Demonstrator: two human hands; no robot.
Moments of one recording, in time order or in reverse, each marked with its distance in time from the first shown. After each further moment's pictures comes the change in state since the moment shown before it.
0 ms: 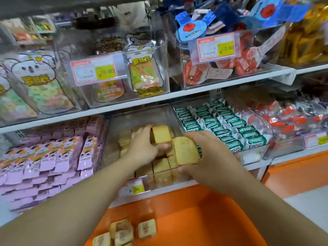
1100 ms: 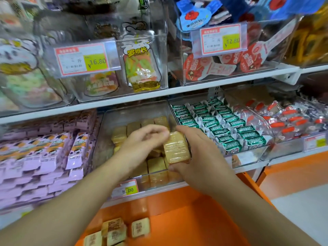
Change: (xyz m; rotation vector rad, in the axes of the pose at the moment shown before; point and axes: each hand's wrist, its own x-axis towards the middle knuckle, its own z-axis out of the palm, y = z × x) left_hand -0.038 0.024 -0.021 -0.706 -0.201 0.018; right_hand 0.015 0.010 0.028 -0.016 0.073 -0.064
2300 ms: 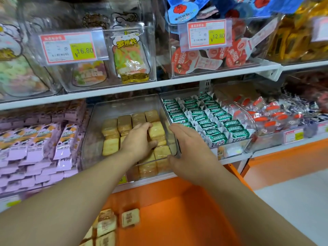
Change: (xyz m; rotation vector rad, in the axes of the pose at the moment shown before) left_hand 0.053 -0.057 0.022 0.861 0.165 0.052; right_hand -0.002 0.016 -0.001 -0.141 -0.059 -0.072
